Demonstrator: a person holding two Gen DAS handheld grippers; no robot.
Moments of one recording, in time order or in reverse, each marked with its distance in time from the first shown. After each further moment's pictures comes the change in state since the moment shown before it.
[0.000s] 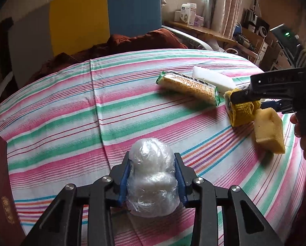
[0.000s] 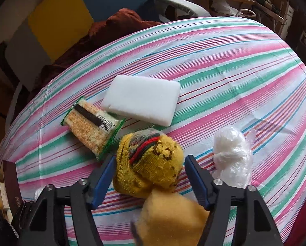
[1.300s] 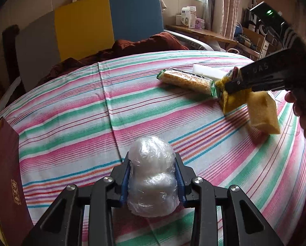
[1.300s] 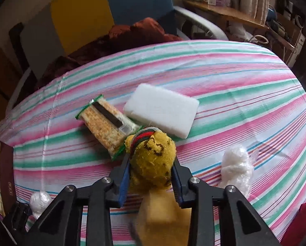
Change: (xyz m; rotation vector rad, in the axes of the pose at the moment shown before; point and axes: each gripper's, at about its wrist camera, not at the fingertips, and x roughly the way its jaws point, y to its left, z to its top) left arm -0.019 -0.007 -0.025 0.021 -0.041 0.052; right arm -0.014 0.026 0.001 -0.138 -0.104 -0.016
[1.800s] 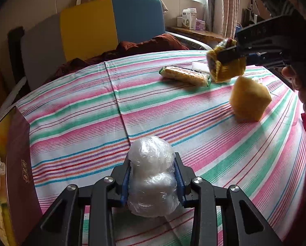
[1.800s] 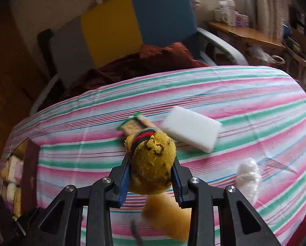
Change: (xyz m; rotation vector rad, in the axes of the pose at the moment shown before) left arm -0.023 -0.001 -0.024 0.007 -0.018 0.026; right arm -0.036 0.032 -0.007 -0.114 -0.122 0.178
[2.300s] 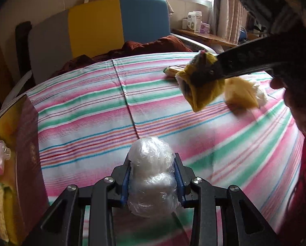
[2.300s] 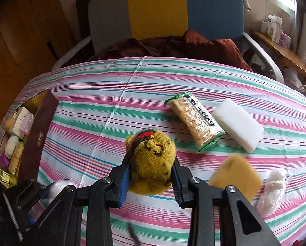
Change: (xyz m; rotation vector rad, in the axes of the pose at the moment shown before) left arm -0.024 0.003 -0.014 -0.041 -0.008 0.008; right arm 0.024 0.059 -0.019 -0.255 0.128 0.055
